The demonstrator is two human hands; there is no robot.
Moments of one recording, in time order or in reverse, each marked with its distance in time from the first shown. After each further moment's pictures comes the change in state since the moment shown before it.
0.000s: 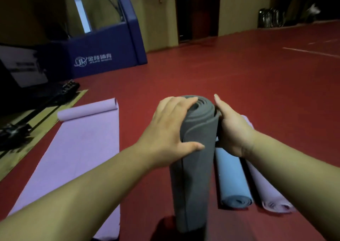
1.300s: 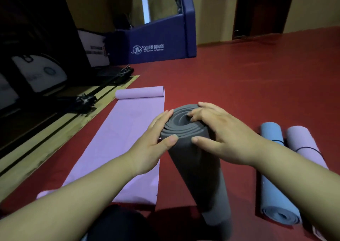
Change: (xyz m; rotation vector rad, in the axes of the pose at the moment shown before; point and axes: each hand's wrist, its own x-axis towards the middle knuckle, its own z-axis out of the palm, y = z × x) left_hand -0.164 -0.076 -0.075 -0.419 0.037 -0.508; right_hand -0.028 0.005 0.131 -1.159 -0.413 -0.981
